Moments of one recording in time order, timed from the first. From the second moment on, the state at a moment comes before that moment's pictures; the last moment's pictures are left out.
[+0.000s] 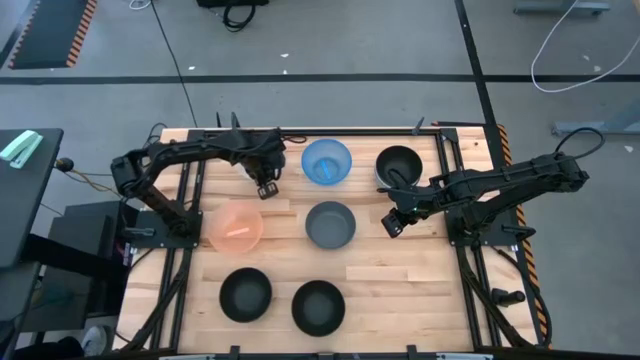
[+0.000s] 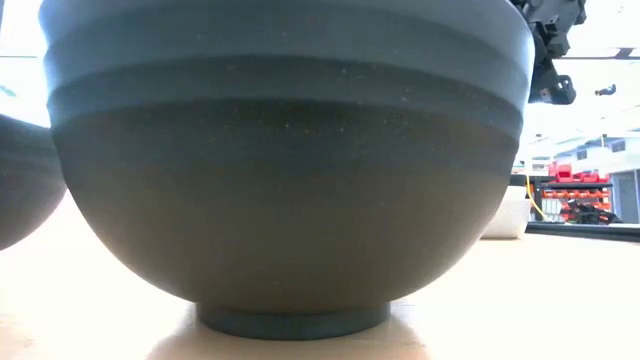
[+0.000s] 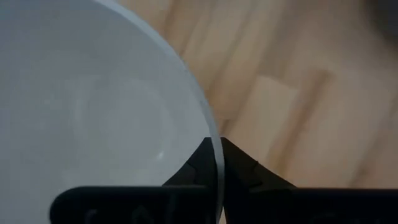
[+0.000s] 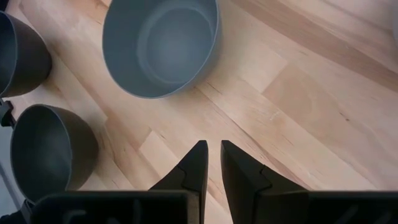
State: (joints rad) left arm 0.47 1.58 1.13 -0.88 0.02 0.10; right arm 0.13 1.10 0.87 -0.80 0.08 1.04
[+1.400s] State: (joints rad) left arm -0.18 1.59 1.49 -1.44 -0.04 -0.46; right arm 0.13 1.10 0.87 -0.92 0.10 1.04
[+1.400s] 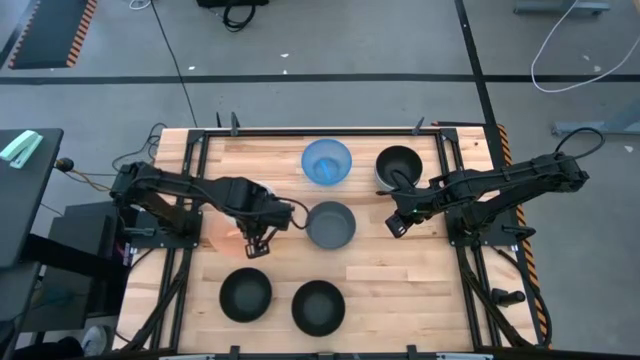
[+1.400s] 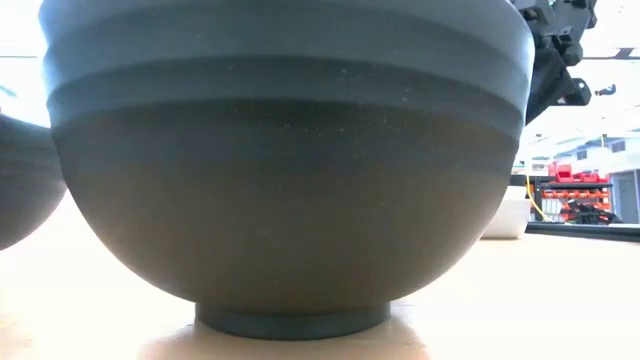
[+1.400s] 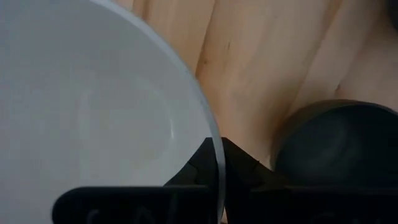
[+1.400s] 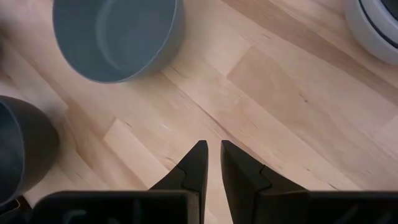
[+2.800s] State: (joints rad) left arm -0.09 1.59 1.04 -0.85 0.01 -0.78; right arm 0.18 1.10 0.87 -0.92 0.11 1.03
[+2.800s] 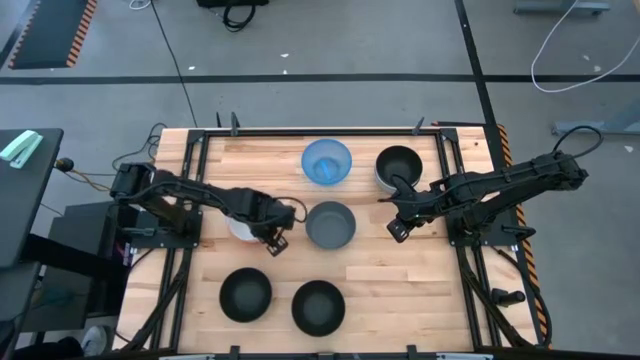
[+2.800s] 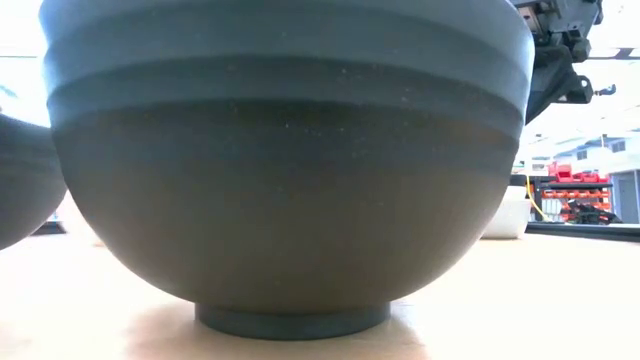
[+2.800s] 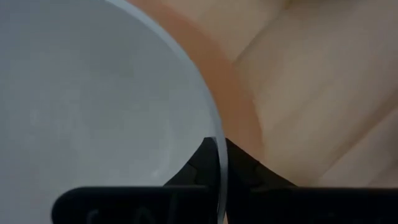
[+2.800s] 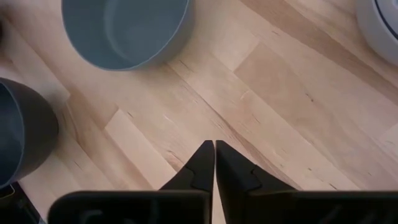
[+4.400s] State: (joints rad) left arm 0.04 1.60 1.13 -0.69 0.11 -0.56; right arm 0.18 1.10 0.87 -0.91 0.15 1.07
